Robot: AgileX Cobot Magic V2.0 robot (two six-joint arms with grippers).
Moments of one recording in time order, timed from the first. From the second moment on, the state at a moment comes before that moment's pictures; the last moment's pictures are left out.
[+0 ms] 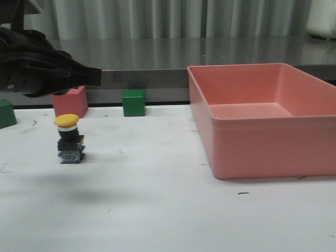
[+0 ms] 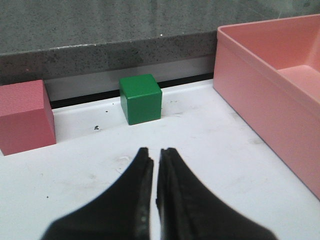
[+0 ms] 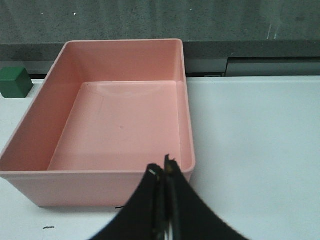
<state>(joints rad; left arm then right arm) -0.53 1.58 -0.63 -0.18 -0.58 0.06 0.09 0.49 -0.46 -0.13 0.38 0.22</state>
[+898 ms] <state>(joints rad) -0.53 0.83 -0.62 -0.03 0.29 0.06 0.09 0.49 -0.46 -0.13 0.38 0.22</state>
